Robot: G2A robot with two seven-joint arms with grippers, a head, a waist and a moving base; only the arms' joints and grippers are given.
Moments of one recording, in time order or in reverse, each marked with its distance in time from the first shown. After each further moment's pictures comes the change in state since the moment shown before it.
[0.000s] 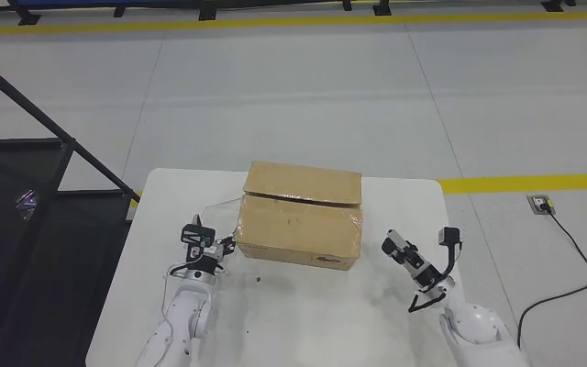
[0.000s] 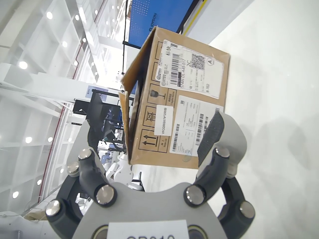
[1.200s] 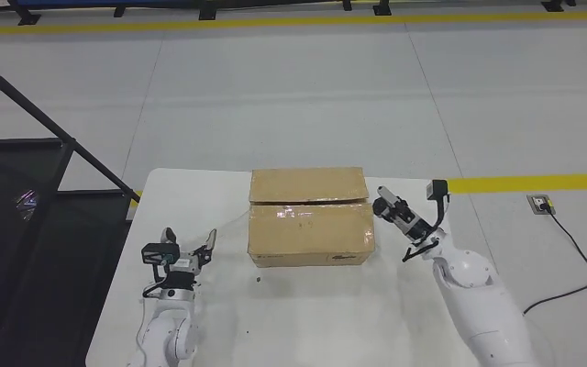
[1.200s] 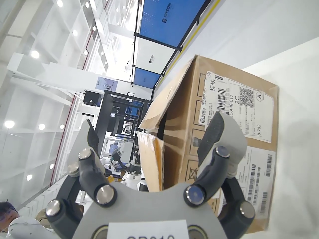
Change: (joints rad) left arm 0.188 0.012 -0.160 -0.201 -0.150 -0.007 0.037; right arm 0.358 -0.018 -0.124 0.251 0.095 0.049 0.123
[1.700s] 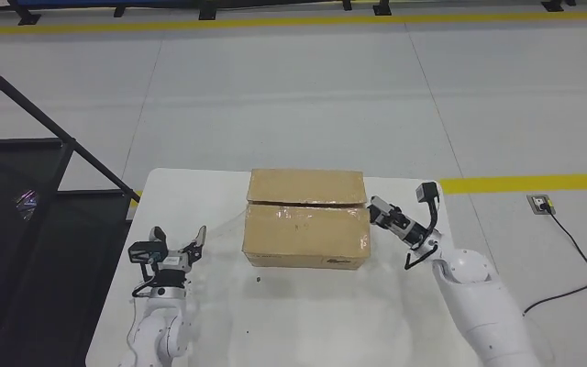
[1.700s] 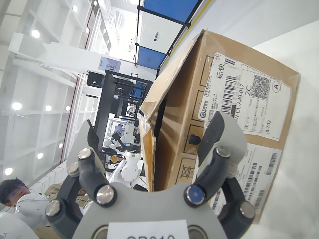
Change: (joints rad) left arm -0.001 0.003 -0.039 -0.014 -0.018 -0.012 -0.007; right arm 0.028 0.005 -0.011 0.079 0.075 -0.102 0.174
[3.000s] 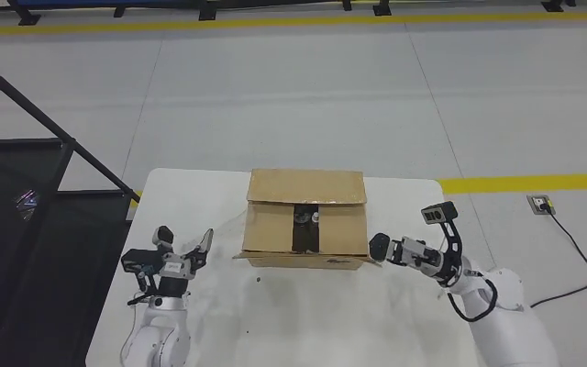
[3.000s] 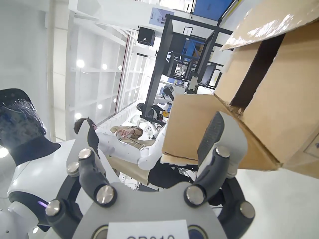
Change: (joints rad) left arm 0.125 0.001 -0.022 -0.215 -0.076 -0.149 0.009; right arm -0.260 0.083 0.142 -0.401 0.423 0.131 0.544
